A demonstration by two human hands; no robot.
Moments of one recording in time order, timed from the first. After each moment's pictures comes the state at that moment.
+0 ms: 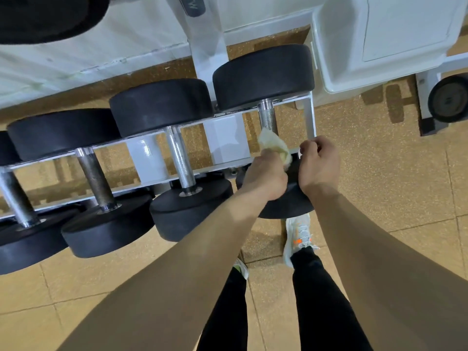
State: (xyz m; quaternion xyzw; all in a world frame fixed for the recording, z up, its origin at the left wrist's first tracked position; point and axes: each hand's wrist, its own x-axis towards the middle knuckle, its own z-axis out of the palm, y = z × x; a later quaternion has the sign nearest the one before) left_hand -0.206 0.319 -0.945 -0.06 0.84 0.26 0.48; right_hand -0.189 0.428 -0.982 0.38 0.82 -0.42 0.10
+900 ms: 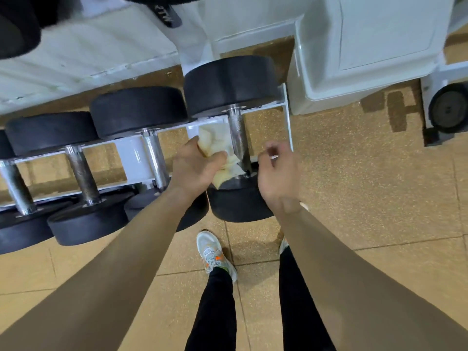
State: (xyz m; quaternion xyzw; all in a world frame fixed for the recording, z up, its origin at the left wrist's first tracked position) left_hand -0.213 0.292 -0.927 -0.27 0.84 0.40 0.25; right_hand -0.182 0.448 -0.968 0.27 0.81 -0.49 0.15
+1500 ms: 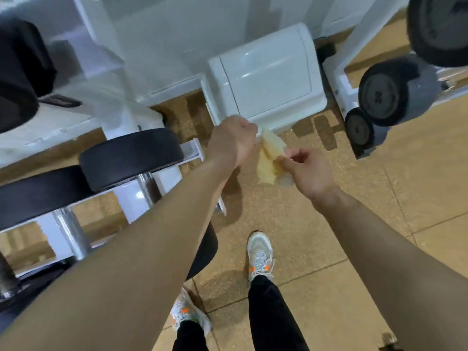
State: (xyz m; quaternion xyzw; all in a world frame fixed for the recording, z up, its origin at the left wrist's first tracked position) left_hand -0.346 0.551 -0.932 -0.12 0.85 0.38 0.34; right_hand -0.254 0.693 -0.964 0.35 0.73 -0.55 0.18
